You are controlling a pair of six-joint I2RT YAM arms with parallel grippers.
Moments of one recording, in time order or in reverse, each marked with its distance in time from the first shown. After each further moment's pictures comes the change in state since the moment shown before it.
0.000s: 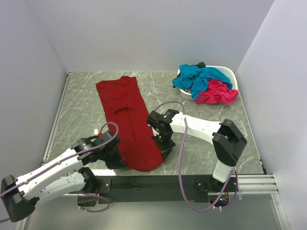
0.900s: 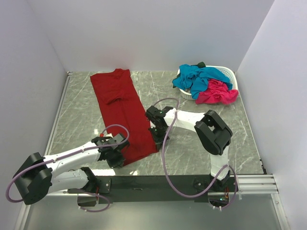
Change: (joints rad) left arm 0.006 0.309 -0.109 0.189 -0.250 0.004; right arm -0.104 0.228 0.069 0.266 0.035 0.021
